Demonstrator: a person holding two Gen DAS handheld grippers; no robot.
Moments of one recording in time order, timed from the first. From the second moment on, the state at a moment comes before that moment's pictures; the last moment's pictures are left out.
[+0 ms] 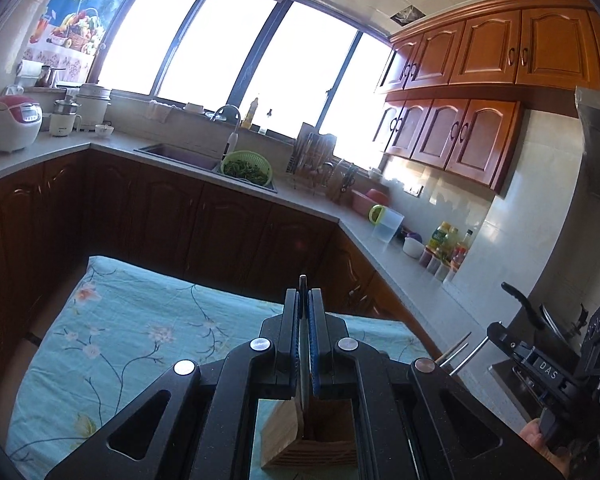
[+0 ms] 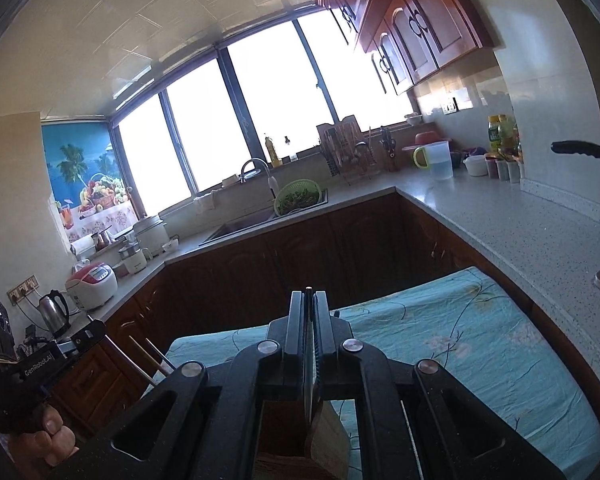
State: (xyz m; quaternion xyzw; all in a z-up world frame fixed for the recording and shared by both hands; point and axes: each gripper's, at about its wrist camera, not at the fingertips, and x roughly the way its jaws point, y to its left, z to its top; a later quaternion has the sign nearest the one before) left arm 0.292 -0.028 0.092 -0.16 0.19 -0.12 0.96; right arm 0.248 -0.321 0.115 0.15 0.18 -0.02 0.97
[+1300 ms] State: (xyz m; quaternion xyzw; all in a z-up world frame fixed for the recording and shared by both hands) left arm 0.213 0.000 0.072 -0.17 0.21 -0.09 0.96; right arm 0.183 -0.329 0.113 0.18 0.17 -0.01 0.97
